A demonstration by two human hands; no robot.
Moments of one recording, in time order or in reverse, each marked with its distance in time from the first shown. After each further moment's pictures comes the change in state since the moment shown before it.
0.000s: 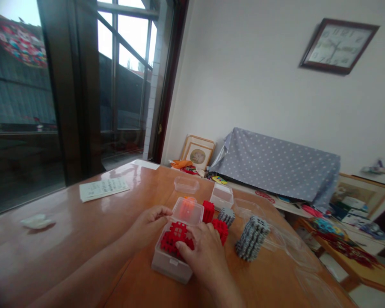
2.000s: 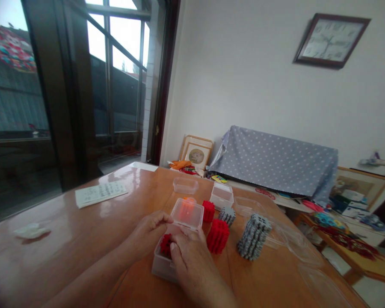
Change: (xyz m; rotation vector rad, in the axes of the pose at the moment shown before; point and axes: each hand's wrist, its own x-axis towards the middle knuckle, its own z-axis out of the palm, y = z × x) left_hand -0.005 0.001 0.001 0.236 -0.014 0.117; right_hand -0.004 -0.028 0.000 0.275 -0.151 -0.134
